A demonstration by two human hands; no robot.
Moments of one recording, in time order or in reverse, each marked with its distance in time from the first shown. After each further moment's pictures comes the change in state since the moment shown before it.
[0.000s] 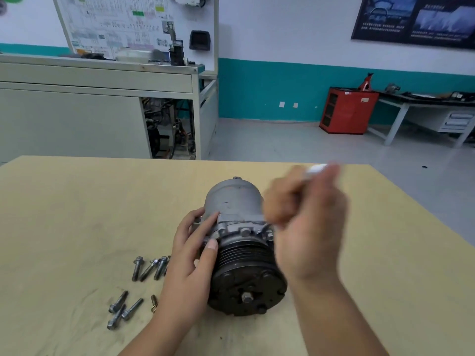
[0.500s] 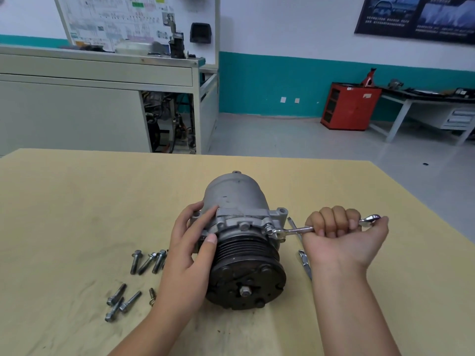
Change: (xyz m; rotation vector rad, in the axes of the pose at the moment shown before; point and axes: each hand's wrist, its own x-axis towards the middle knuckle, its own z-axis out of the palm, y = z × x) left_hand 0.002 -0.006 -0.015 -0.208 0.007 0.034; right_hand 0.000 0.023 -0.079 0.720 0.888 0.251
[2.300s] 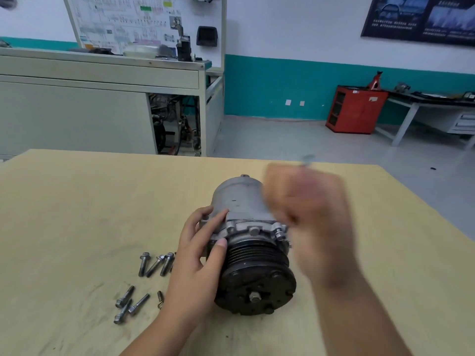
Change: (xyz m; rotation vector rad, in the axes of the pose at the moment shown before) left_hand -0.001 -0.002 -0.003 0.027 0.047 -0.009; right_hand -0.063 0.026 0.054 -1.033 -1.126 -0.315
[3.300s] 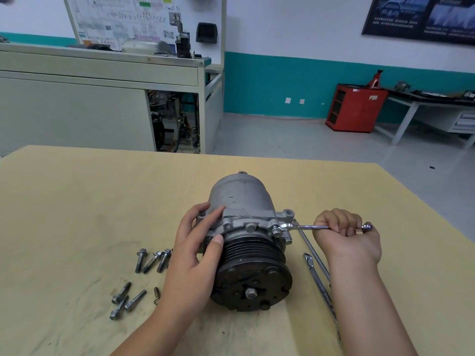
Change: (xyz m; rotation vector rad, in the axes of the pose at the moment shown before) left_hand 0.002 0.003 0.002 -0.001 -0.049 0.025; right_hand -0.020 0.075 -0.082 1.400 1.248 0.341
